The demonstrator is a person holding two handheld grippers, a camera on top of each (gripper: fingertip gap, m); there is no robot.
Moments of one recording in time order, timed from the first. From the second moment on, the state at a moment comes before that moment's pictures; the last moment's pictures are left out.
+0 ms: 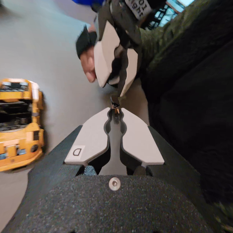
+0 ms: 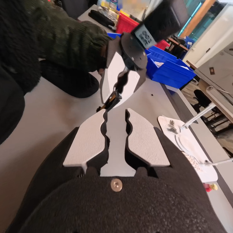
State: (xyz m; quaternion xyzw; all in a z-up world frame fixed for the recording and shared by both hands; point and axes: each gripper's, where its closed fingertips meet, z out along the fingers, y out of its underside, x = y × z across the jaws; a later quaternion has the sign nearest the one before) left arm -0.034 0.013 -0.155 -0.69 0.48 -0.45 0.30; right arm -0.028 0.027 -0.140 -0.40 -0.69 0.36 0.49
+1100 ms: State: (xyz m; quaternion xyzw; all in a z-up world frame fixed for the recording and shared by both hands) left arm -0.014 0.002 -0.216 -0.77 0.46 -0.42 0.14; right arm -0.022 0.015 -0.191 -0.49 -0.73 0.37 0.29
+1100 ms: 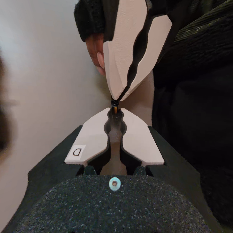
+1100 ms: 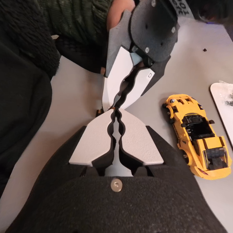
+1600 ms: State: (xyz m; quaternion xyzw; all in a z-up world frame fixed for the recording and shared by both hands) left arm -0.008 0.014 -0.210 -0.74 0.54 -0.23 0.33; right arm -0.011 0.012 -0.180 -0.53 -0.73 0.33 0.28
